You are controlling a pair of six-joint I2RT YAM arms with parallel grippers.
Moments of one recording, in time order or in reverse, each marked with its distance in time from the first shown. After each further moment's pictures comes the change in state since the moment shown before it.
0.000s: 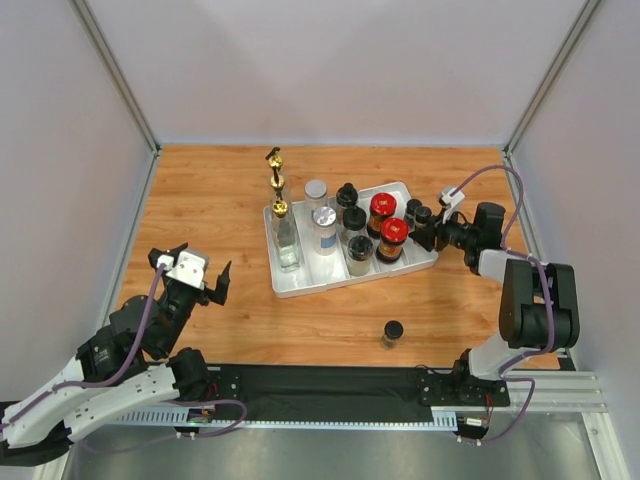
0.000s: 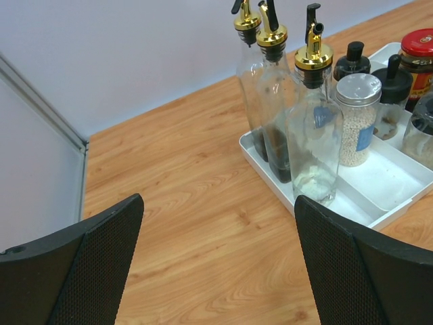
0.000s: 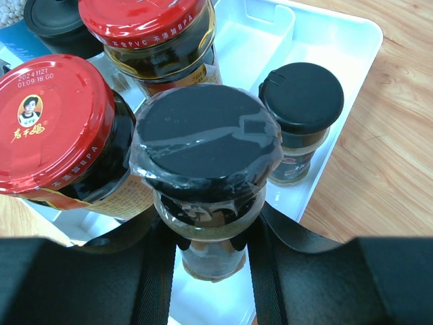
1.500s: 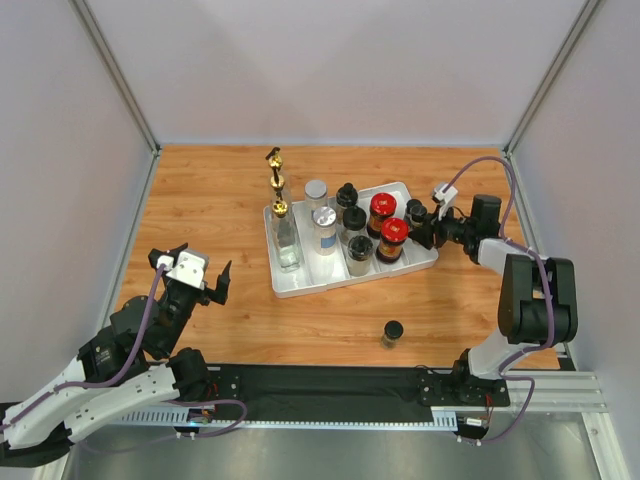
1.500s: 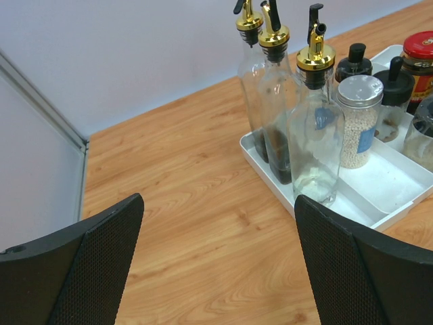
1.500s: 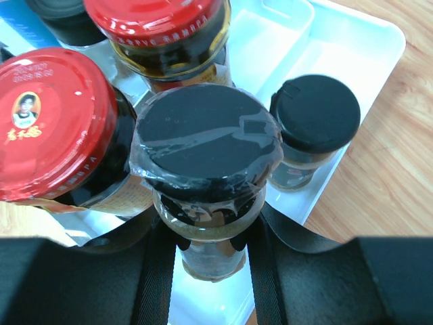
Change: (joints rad) left arm 0.006 -0.005 -0.014 0.018 0.000 0.000; right arm 0.019 0.035 0.097 -0.180 -0.006 -0.127
